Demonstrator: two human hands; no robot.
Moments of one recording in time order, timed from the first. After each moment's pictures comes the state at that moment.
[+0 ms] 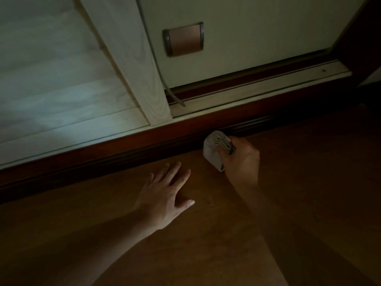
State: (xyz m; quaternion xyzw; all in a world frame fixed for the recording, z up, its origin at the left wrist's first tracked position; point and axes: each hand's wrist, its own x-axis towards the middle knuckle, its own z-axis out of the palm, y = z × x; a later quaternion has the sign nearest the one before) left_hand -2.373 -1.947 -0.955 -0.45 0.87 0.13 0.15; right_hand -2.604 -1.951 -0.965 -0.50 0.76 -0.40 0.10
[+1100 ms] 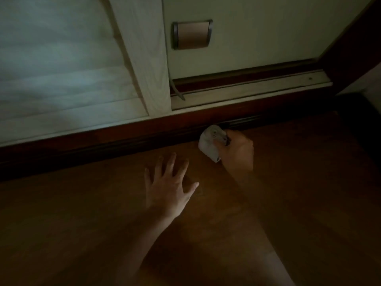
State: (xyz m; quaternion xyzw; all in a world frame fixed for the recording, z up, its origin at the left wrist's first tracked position) left_hand -2.415 -1.928 -0.951 -0.56 0.81 0.17 0.11; right_hand -2.621 -1.956 -0.950 -0.52 0.79 -0.31 0.13
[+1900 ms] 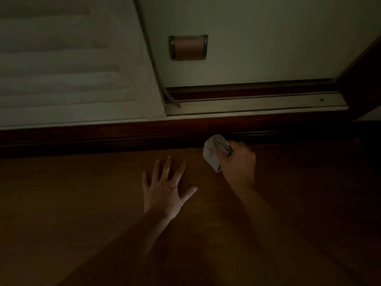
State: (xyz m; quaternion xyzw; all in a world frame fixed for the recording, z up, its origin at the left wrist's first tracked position) left_hand -2.452 -1.910 -0.963 -0.65 0.74 0.15 0.09; right_hand -2.658 -1.959 -0.954 -0.56 0.74 -0.34 0.15
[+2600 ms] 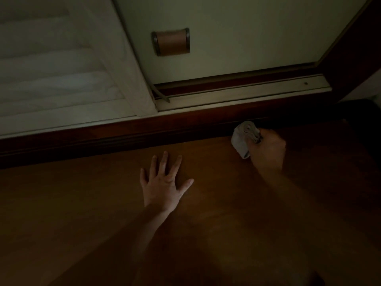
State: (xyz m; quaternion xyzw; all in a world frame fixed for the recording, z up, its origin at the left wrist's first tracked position) left_hand -2.452 -1.907 -0.968 -0.65 0.75 0.14 0.06; right_hand -2.742 -1.947 -0.956 -0.50 0.80 -0.32 0.11
